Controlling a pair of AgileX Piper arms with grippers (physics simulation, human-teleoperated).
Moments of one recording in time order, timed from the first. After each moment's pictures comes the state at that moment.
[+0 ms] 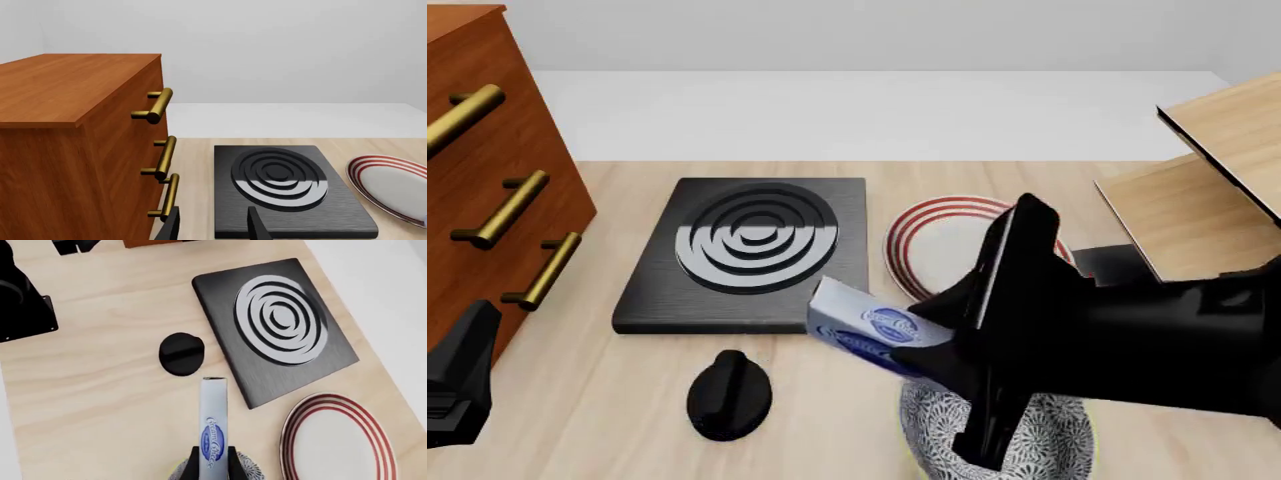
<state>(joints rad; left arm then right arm) 0.00 0.01 0.00 -0.01 0.00 0.96 1.04 -0.68 0.38 -0.32</state>
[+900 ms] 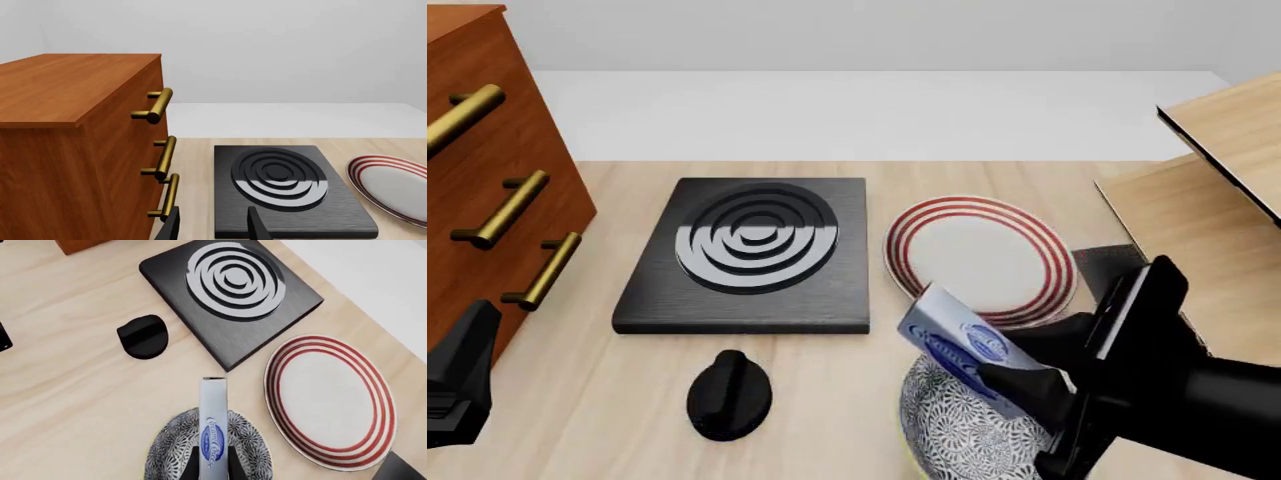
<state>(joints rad) 0.00 0.01 0.00 -0.01 0.00 0.79 0.80 -0.39 0.25 -0.18</state>
